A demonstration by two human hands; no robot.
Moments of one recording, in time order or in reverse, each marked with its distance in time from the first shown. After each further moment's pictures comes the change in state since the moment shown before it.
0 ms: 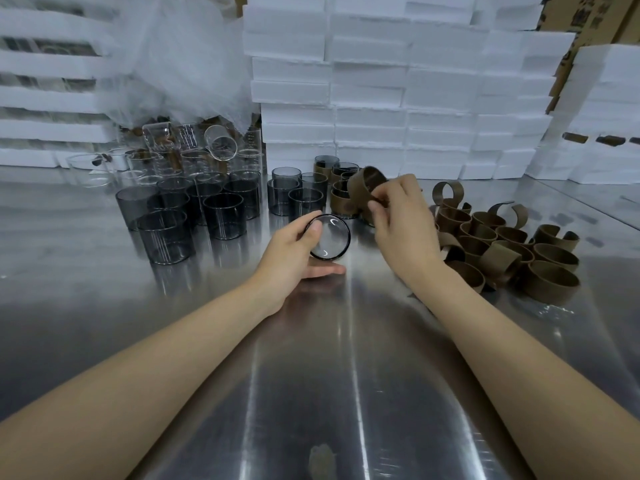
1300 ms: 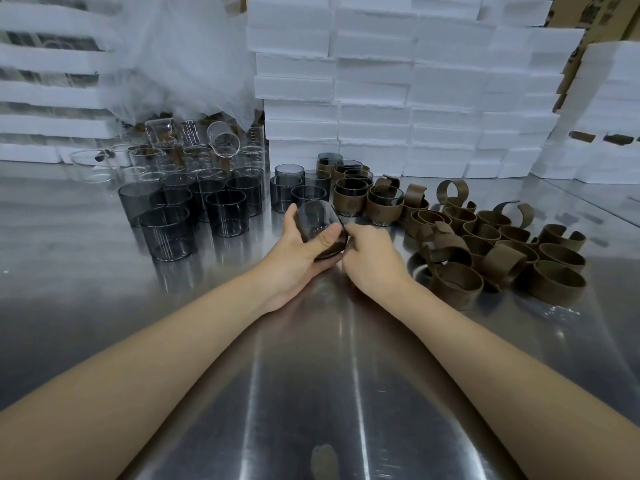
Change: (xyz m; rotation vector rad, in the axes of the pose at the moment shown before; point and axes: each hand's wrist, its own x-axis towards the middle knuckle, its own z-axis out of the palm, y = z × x) left_hand 0.010 -0.009 -0.003 -0.234 -0.122 0.015; right_hand -0.023 -0.031 0.019 0.109 -0.426 0.202
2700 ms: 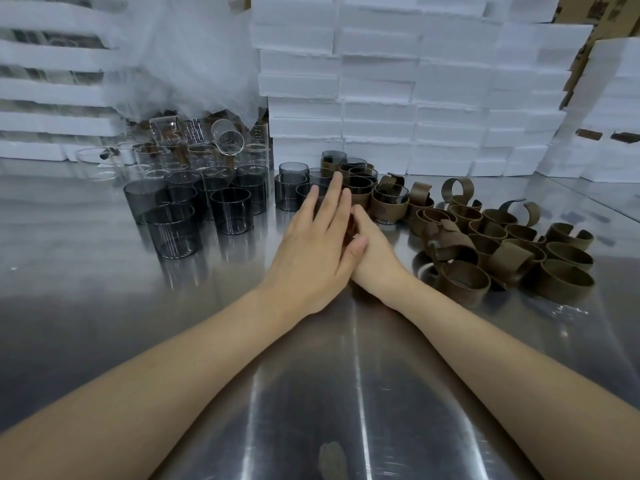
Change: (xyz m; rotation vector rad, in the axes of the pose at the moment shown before) left_hand -0.027 0.012 0.022 1.668 0.066 0.452; right_hand 0.006 -0.004 0.010 0.842 -0.102 0.113
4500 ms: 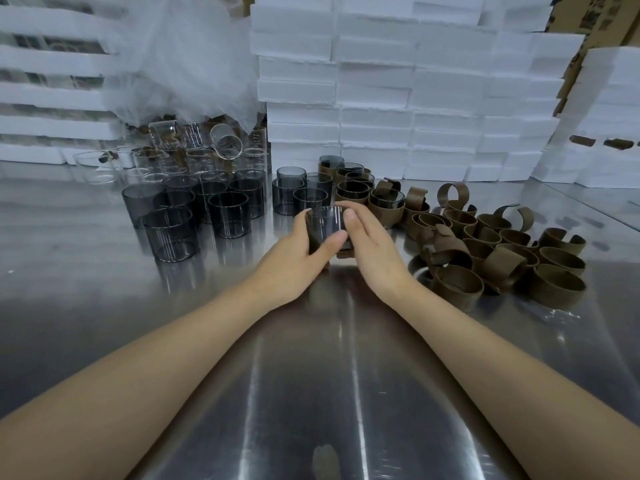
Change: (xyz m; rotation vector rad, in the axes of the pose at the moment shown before) left_hand 0.007 -0.031 0.008 -0.570 -0.091 -0.231; right_hand -0.001 0.003 -0.012 -0.225 0.066 -0.201
